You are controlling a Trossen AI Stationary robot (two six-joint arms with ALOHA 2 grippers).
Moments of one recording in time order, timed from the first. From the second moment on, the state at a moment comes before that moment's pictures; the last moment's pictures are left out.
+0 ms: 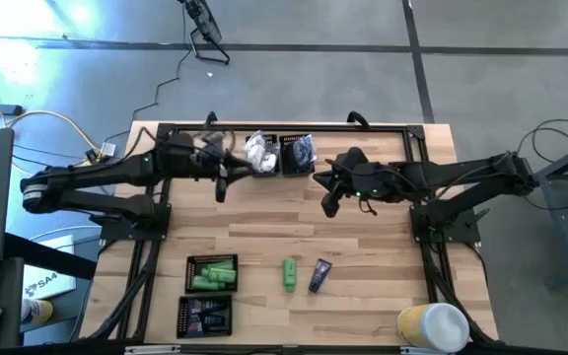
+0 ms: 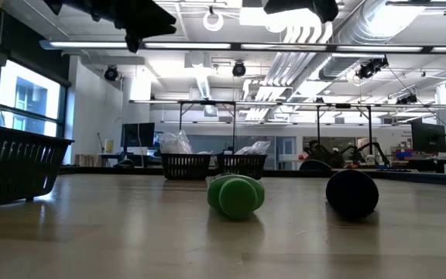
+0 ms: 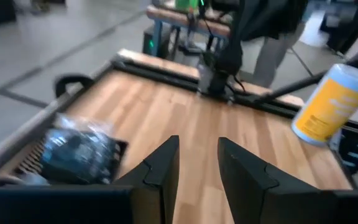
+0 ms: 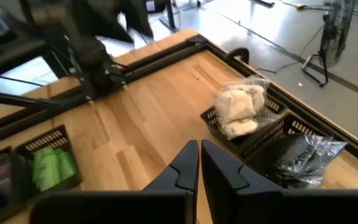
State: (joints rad) left arm 0.26 0.92 0.77 -0.04 0.12 -0.18; right arm 0.12 1.27 1.19 -0.41 0.47 0.45
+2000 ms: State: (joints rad) left arm 0.50 0.80 0.77 -0.14 0.12 -0.14; right arm 0.25 1.48 1.19 -0.74 0.06 1.08
